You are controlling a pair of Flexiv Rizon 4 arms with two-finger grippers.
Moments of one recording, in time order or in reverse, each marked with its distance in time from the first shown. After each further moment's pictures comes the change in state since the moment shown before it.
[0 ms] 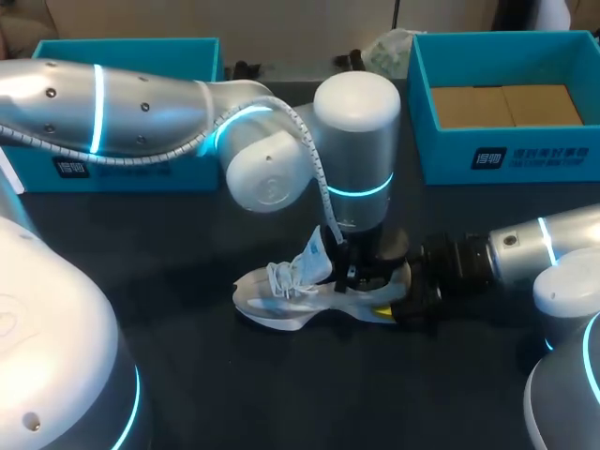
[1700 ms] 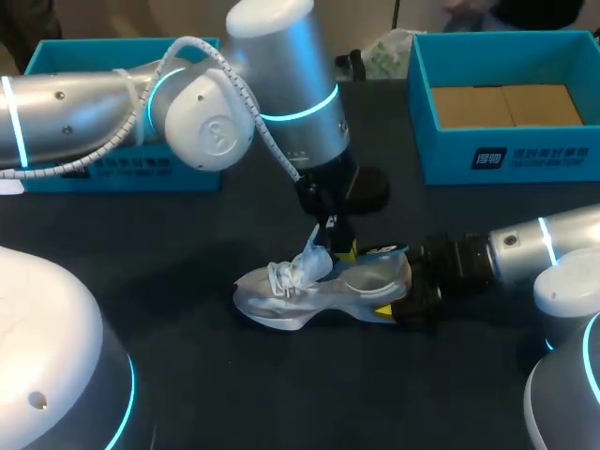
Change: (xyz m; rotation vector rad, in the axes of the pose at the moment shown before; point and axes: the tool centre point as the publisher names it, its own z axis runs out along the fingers) left arm 0.009 -0.007 -0.094 0.286 0.082 0.054; right arm 0.000 0.000 0.000 0.000 0.000 0.000
